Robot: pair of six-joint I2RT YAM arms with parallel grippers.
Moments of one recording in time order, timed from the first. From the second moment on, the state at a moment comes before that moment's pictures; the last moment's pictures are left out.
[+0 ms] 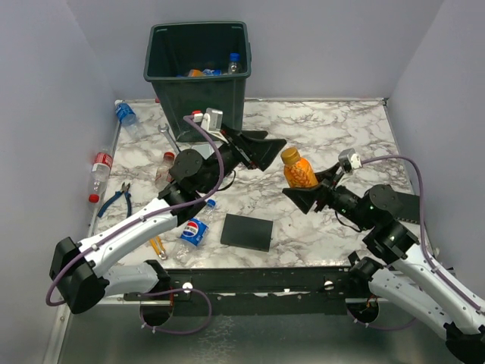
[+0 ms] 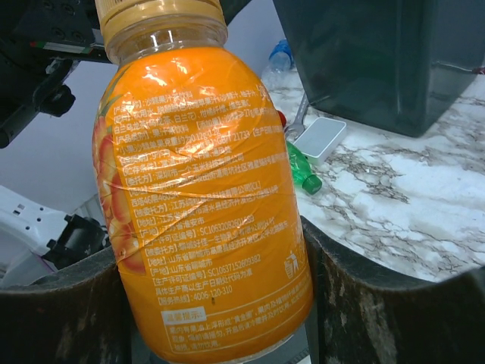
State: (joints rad) left arm -0.83 1.14 0.95 0.53 0.01 -0.66; right arm 0.68 0.61 0.63 0.06 -0.21 0.35
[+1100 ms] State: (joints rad) left arm -0.83 1.28 0.99 0.58 0.25 -0.78; right arm 0.69 0.75 0.66 0.14 -0.27 0.43
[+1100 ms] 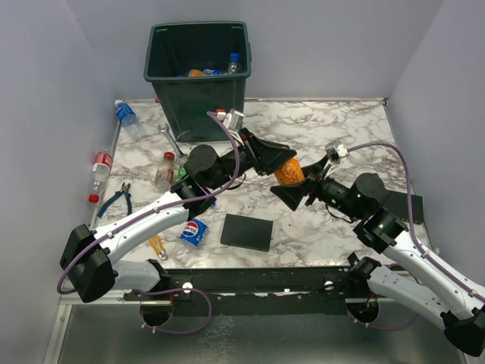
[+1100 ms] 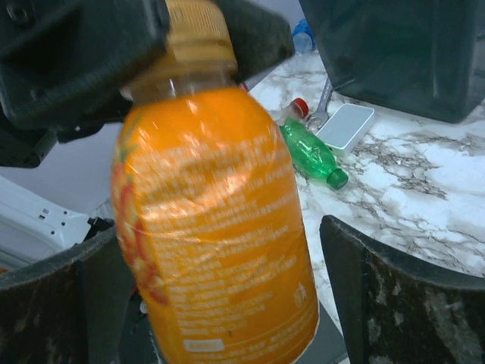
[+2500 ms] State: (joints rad) left arm -0.46 2.04 2.02 0.60 -0.39 -0.07; right arm 0.68 0.31 0.56 -0.31 0.08 0.52
